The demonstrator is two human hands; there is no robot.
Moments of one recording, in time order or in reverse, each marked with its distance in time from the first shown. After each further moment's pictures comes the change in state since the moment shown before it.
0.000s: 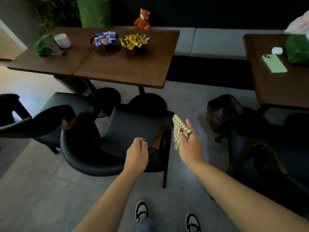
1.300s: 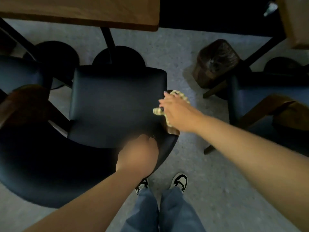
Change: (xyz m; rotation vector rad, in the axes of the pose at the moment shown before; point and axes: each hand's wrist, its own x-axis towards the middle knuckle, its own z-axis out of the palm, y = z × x) left_hand 0.095 -0.076 -0.002 0.539 -0.499 0.004; right_hand 0.113 0.051 0.120 -0.974 -0.563 -0.115
